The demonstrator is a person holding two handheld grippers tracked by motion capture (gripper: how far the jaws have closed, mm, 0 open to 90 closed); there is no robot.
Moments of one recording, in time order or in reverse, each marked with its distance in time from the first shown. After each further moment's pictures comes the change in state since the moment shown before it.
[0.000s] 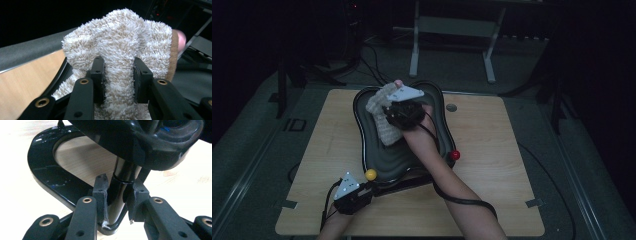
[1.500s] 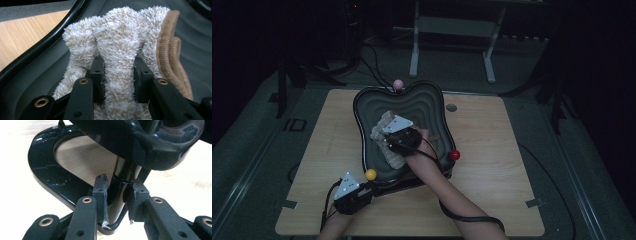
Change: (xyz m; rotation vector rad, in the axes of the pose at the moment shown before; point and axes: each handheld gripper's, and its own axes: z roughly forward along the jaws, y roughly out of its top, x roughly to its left) left arm 0.000 0.000 0.000 0.001 0.005 -0.003; right arm 0.036 -0.067 0.010 0.149 0.014 -0.131
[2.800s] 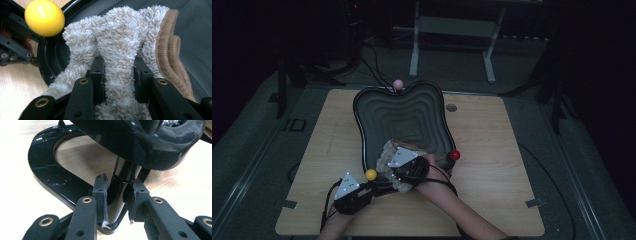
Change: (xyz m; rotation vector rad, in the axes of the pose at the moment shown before) left arm -0.001 0.000 0.000 0.000 0.002 -0.003; right arm 0.036 -0.050 -0.033 0.064 0.113 -0.155
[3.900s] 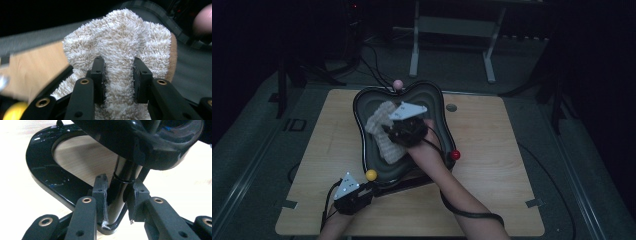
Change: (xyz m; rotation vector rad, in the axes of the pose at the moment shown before) left arm 0.000 0.000 0.000 0.001 -0.013 -0.002; right arm -0.069 0.069 -0.013 -0.206 -0.005 0.220
